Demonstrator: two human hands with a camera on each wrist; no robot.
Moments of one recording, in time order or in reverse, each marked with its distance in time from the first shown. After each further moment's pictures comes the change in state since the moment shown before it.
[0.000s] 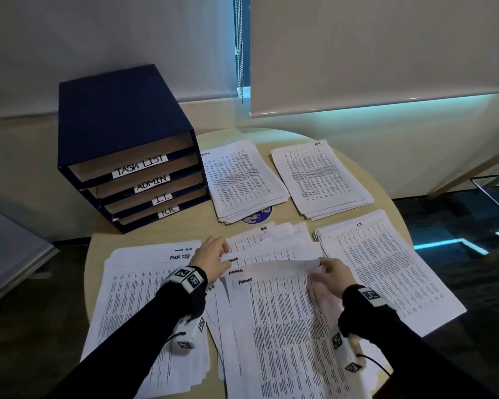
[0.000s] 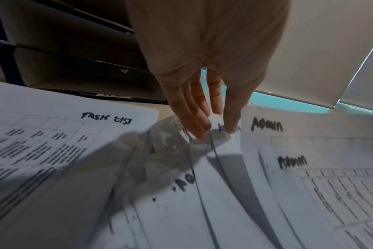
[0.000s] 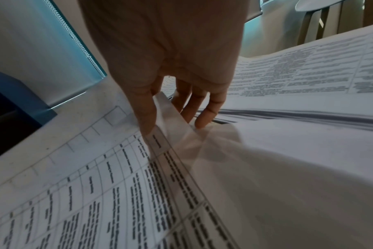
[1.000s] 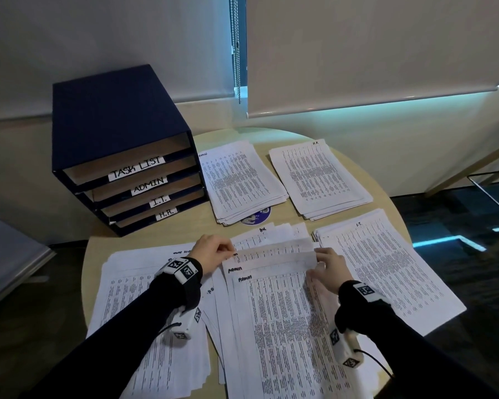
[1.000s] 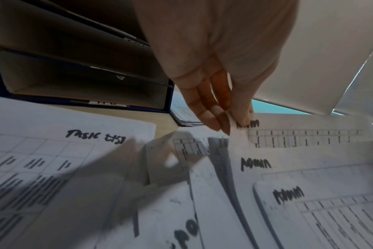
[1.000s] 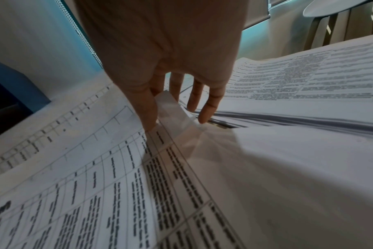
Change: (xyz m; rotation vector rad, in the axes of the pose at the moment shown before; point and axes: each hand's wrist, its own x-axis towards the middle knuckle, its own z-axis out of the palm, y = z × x) left_hand 0.012 0.008 -0.022 -0.102 -0.043 0.141; right_hand 0.008 -0.011 0.000 -0.249 0.017 -0.058
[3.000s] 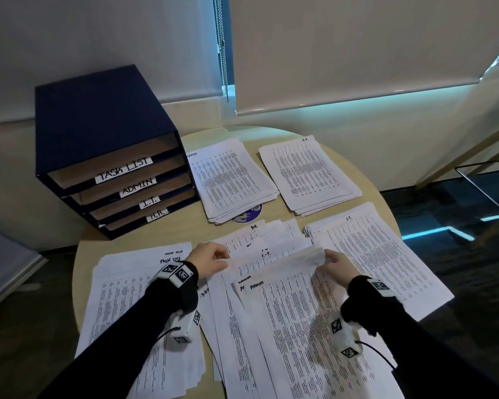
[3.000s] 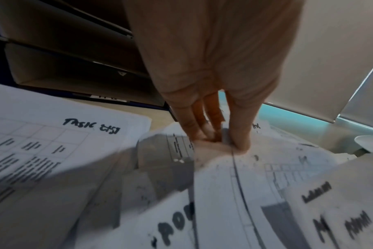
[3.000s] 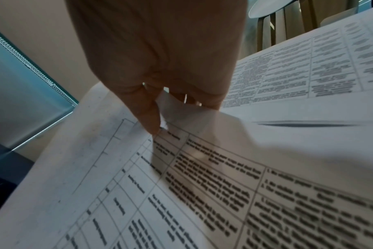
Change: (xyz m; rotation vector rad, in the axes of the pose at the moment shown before) left_hand -0.002 -0.001 0.014 0.010 -0.179 -0.096; right_hand -0.019 0.010 -0.024 0.412 -0.052 0.173
